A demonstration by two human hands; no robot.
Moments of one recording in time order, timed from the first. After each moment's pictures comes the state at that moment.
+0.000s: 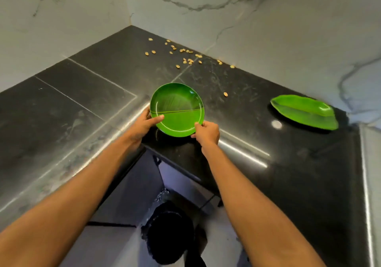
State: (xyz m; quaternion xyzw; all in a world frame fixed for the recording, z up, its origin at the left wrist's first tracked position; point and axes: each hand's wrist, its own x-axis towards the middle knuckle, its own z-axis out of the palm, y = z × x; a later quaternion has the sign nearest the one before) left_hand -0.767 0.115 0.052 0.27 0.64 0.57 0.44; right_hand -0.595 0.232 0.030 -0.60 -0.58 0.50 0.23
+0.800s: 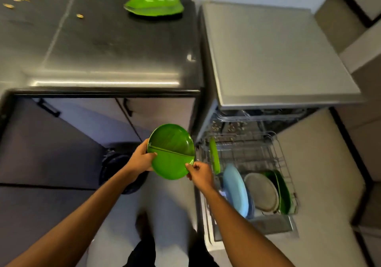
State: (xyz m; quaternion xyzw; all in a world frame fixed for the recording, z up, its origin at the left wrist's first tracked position) left_hand -0.368 -0.093 -0.019 0.36 0.63 0.30 0.61; right_hand -0.154 -0.131 -0.102 -0.73 -0.42 0.49 0.21
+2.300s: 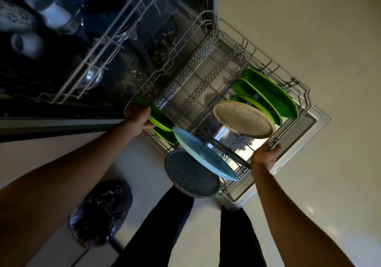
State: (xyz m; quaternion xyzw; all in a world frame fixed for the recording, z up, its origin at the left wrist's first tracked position) left_hand 0.004 0.077 -0.360 0.41 0.73 -0.02 0.54; right_hand 0.159 -0.261 -0.476 -0.87 0.25 0.18 0.39
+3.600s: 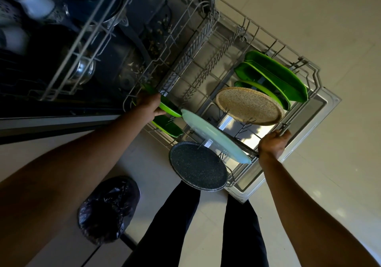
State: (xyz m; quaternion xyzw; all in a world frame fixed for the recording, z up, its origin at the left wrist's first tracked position) left_hand 0.021 0.086 -0.412 0.43 0.72 -0.05 0.54; right_hand 0.158 -0.261 -0.467 -0.88 0.24 0.18 0.36
